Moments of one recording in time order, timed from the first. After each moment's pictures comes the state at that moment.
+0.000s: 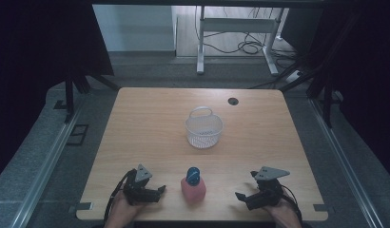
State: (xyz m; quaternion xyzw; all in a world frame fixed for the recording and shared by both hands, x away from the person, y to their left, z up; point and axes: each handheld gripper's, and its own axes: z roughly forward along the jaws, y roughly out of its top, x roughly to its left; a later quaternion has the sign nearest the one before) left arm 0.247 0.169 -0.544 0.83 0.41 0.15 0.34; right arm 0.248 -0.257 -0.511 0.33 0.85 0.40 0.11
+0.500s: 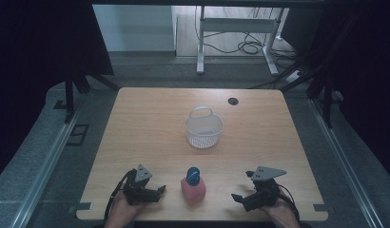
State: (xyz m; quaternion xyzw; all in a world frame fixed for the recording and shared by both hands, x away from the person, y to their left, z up) left arm 0.247 0.169 -0.544 0.83 0.41 0.15 0.34; right arm 0.246 -0.246 -0.502 0.30 0.85 0.41 0.10
